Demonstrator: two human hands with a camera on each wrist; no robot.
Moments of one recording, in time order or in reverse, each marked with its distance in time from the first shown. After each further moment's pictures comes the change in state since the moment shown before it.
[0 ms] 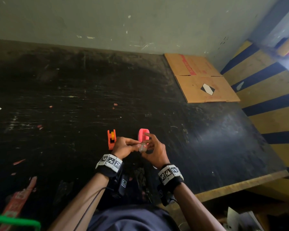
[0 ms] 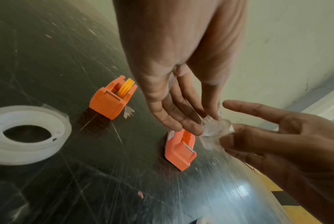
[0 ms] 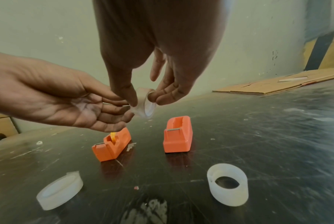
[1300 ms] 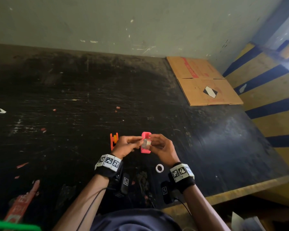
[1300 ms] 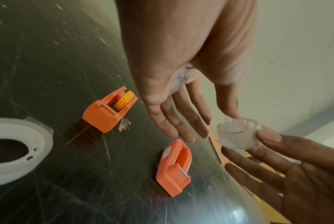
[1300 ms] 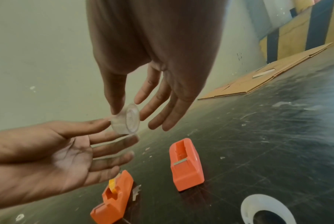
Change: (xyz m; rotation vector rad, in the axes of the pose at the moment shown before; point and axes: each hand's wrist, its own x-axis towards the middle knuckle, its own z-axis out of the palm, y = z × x) left_hand 0.006 0.010 -0.013 -0.102 -0.065 0.079; right_hand 0.011 -0.014 -0.027 0.440 -0.006 0.071
